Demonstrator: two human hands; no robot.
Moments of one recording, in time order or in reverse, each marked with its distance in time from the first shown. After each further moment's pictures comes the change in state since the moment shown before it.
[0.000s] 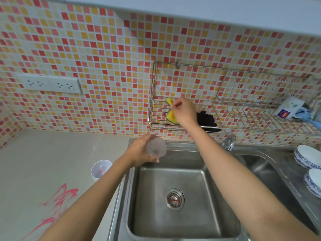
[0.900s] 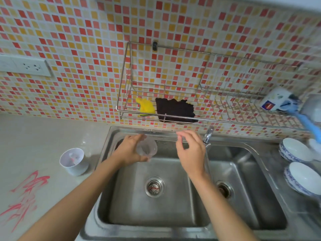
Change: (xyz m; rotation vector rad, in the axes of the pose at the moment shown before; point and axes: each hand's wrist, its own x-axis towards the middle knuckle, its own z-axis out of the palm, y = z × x) left_hand 0.006 0.035 0.065 0.047 -0.028 -0.099; right_hand -0.128 0.124 -0.058 -0.007 0.252 -0.305
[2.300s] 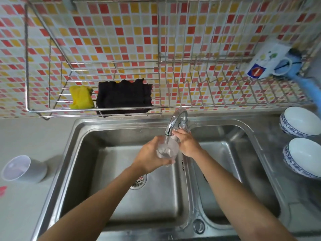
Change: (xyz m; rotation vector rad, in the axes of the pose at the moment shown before) left_hand 0.082 0.133 0.176 -0.285 -0.093 -0.103; right_hand -0.017 0.289 0.025 -0.162 -0.851 0.273
